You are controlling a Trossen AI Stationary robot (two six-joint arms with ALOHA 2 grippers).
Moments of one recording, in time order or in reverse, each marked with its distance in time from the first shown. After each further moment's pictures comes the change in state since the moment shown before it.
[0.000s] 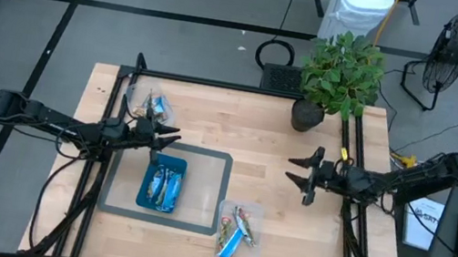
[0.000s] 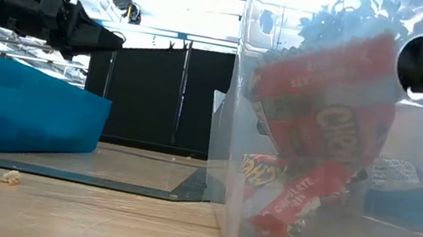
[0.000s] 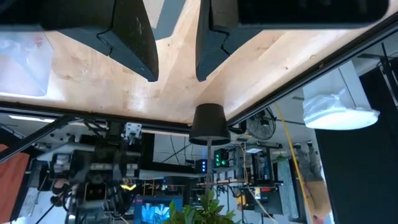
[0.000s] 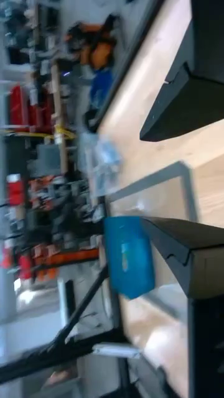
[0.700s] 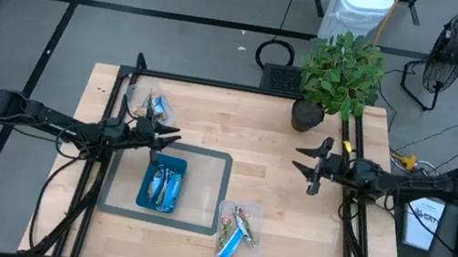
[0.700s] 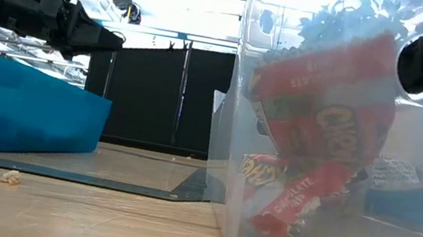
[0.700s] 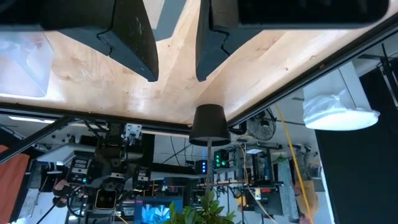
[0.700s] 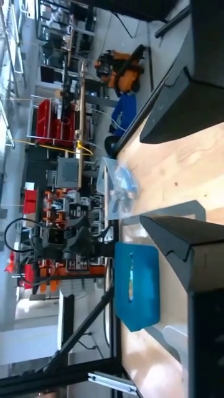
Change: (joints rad) left arm 0.000 0.000 0.000 -0.003 0.000 0.000; right arm -0.243 -0.282 0.000 -0.235 -0.212 -0.154
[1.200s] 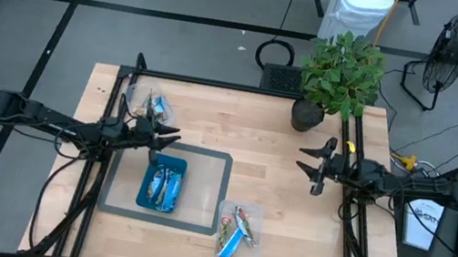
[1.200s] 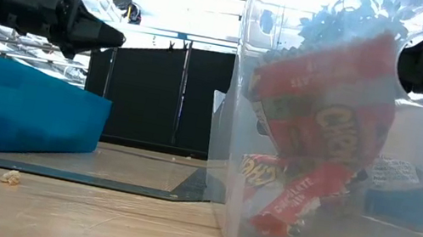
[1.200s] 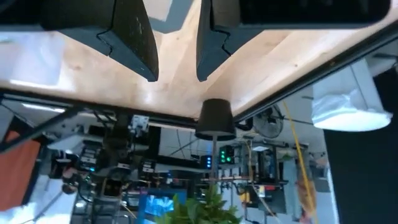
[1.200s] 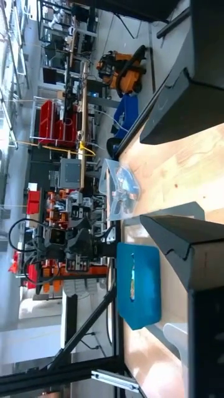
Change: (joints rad) left arm 0.000 -0.006 0.000 0.024 0.021 -0.041; right arm 0.000 -0.173 0.000 -0.159 0.001 -0.001
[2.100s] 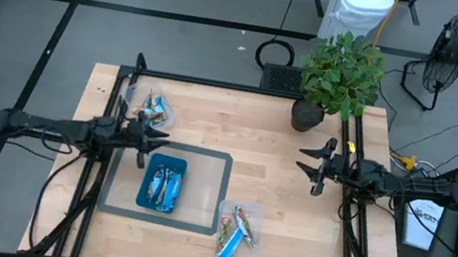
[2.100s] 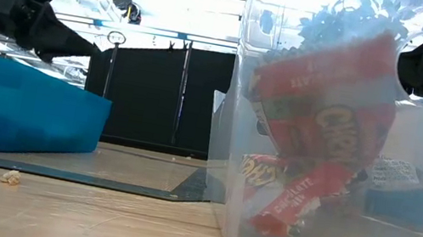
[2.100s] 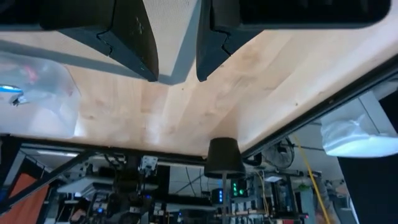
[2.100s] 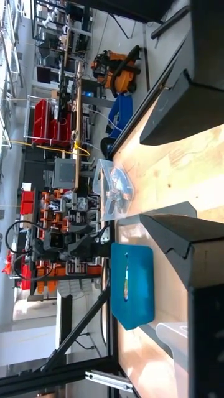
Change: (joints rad) left arm 0.002 -0.542 0.000 -0.715 0.061 0.007; right arm 0.000 -0.027 0.000 -0.053 0.004 0.010
